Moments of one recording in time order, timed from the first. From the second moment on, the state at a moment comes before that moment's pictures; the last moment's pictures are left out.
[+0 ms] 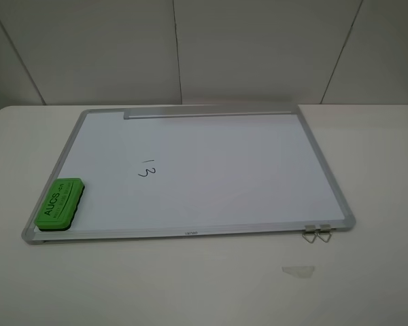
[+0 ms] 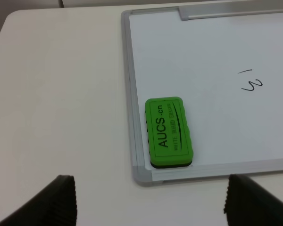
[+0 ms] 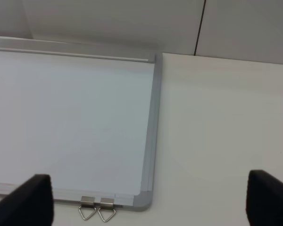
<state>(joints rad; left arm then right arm) 0.02 -0.01 -0.51 -0.05 1.06 0.05 0.04 0.00 -0.53 0.00 1.05 -0.05</state>
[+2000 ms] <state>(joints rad) 0.02 1.29 -0.82 -0.15 0.90 -0.04 0.04 0.00 -0.53 0.00 1.05 -0.05</state>
